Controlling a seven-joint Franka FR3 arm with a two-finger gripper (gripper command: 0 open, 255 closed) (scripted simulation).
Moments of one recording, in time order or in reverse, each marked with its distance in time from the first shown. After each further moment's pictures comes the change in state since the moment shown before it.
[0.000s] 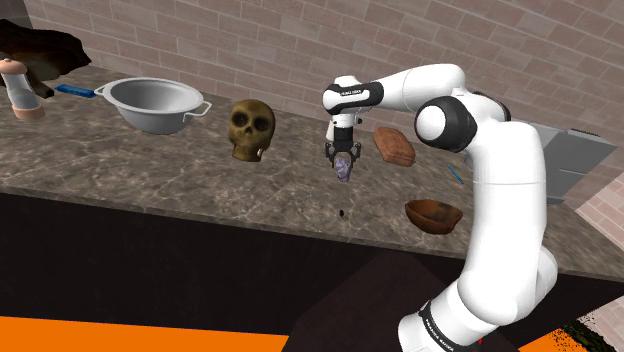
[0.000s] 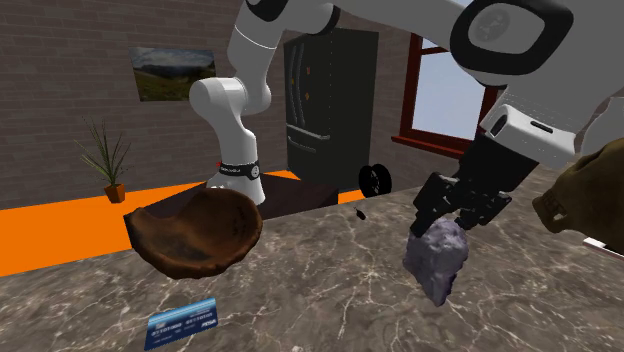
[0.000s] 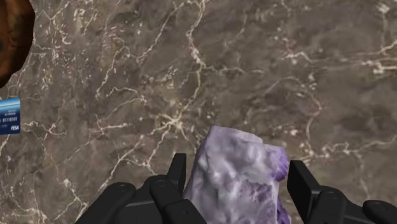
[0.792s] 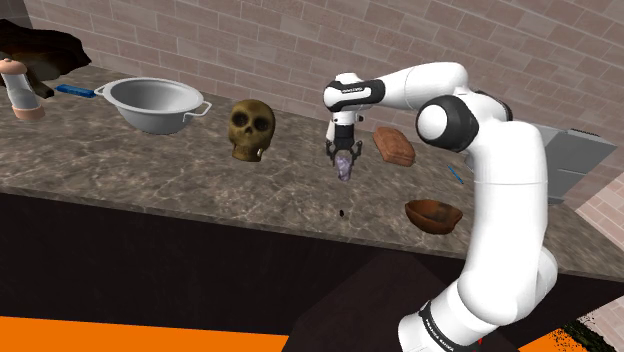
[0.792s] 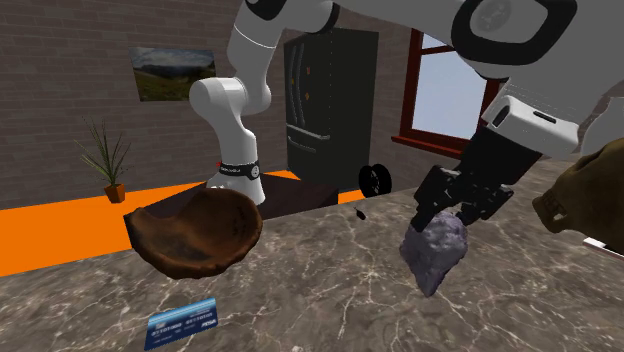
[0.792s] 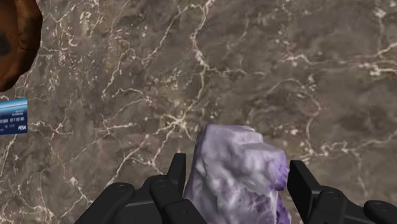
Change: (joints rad) arm 0.000 -0.010 -0.001 0.010 -0.001 -0.020 -0.002
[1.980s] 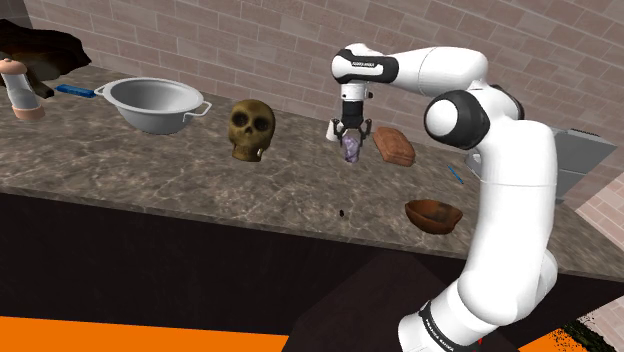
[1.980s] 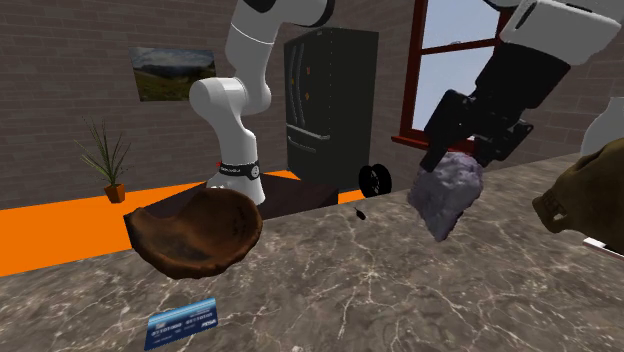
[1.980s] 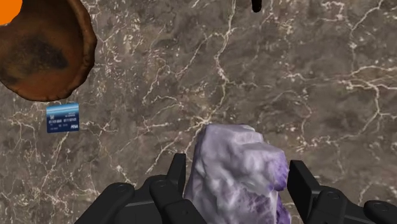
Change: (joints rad) arm 0.001 -0.061 -0.005 0.147 -0.007 -0.206 -0.014
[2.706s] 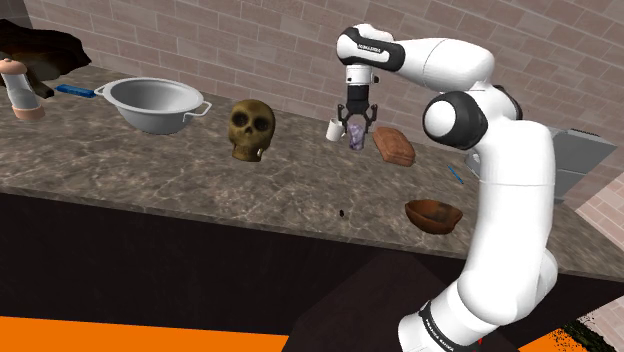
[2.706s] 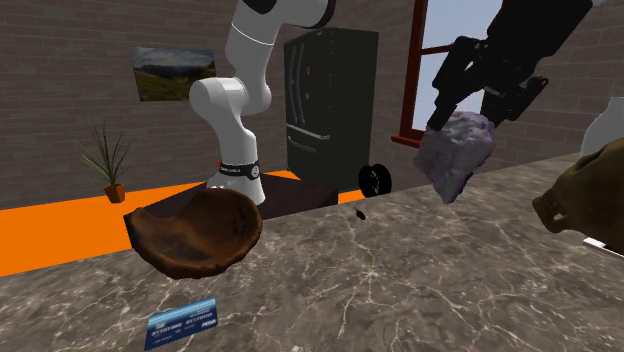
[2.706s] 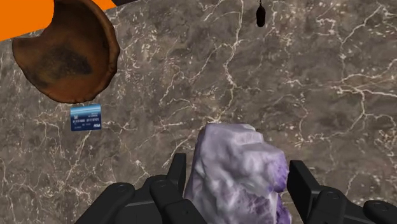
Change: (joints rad) arm -0.005 0.012 -0.002 0.165 -0.001 -0.153 -0.013
